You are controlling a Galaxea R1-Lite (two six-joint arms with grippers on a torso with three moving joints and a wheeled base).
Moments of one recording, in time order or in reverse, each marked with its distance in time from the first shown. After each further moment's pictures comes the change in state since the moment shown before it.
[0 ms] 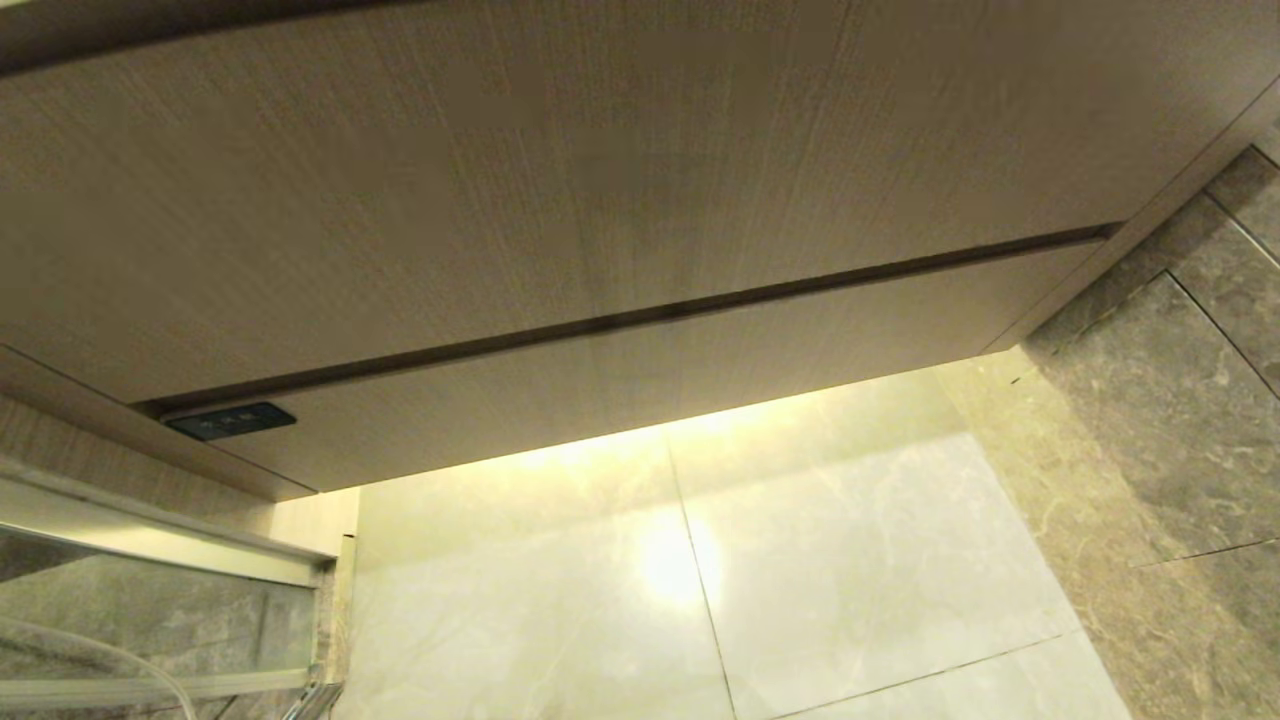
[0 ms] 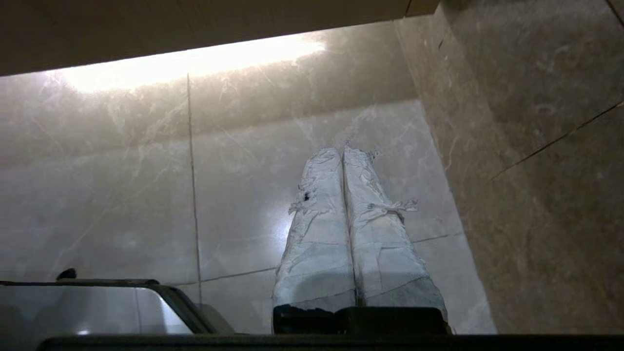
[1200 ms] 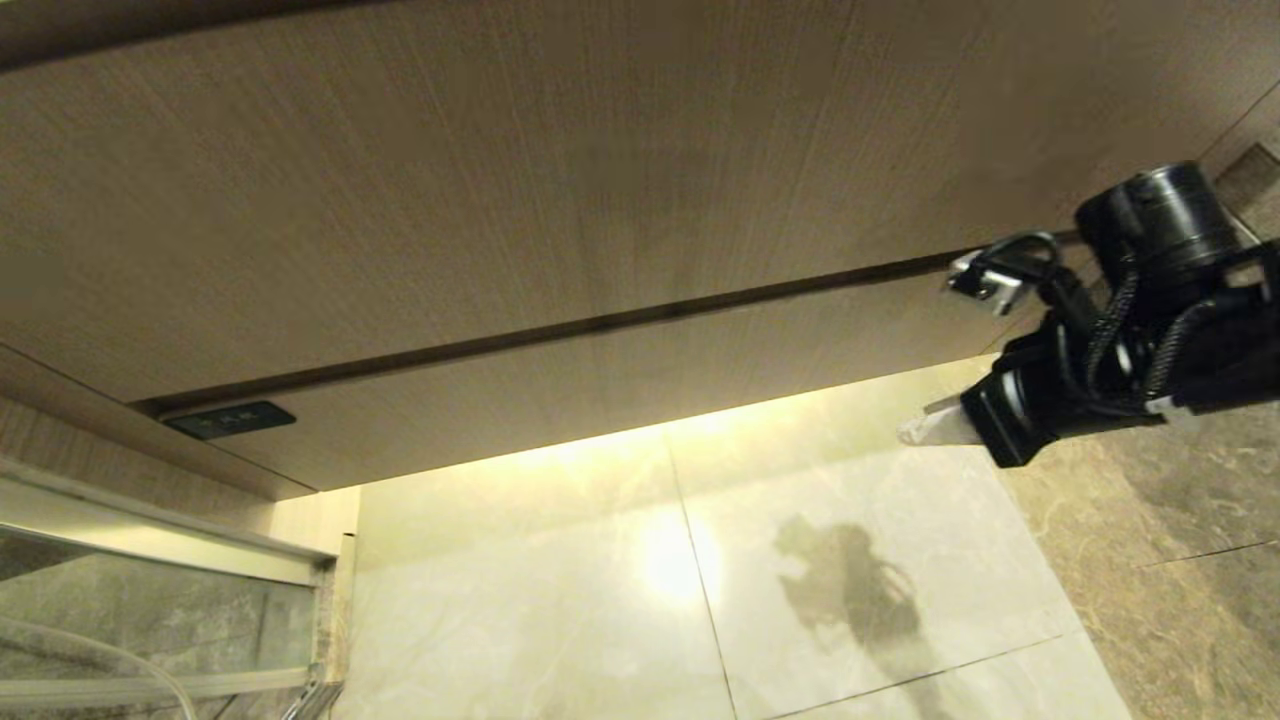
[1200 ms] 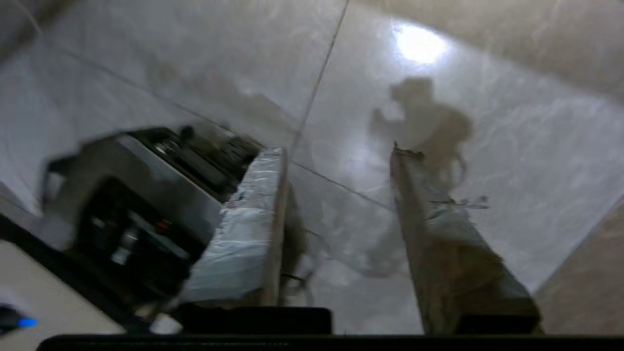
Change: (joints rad) left arm 0.000 0.000 0.000 0.000 0.000 0.000; right arm 0.304 1.626 -1.219 0.374 0.225 -0.264
